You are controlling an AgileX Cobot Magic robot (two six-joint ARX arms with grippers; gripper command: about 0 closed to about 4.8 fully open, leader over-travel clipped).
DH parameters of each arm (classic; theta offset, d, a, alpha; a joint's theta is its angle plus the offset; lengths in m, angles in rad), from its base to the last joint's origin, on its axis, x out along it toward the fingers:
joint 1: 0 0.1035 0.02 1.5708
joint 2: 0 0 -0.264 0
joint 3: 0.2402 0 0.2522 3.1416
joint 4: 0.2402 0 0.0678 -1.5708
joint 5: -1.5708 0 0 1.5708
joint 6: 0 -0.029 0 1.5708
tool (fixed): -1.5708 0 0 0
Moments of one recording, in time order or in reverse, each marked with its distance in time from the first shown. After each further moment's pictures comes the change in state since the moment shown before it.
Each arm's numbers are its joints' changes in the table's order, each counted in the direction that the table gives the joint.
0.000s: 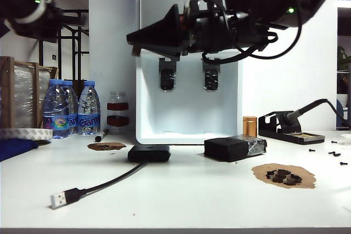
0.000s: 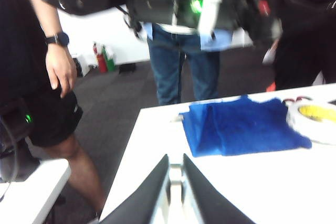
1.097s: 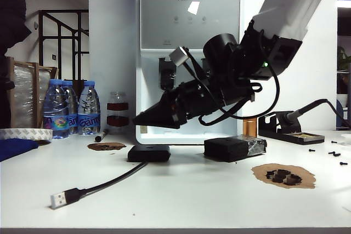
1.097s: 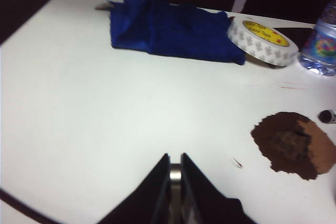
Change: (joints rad) left arm 0.159 0.342 -0.189 0.136 0.012 -0.024; right arm -0.006 -0.265 0.111 0.166 0.241 0.583
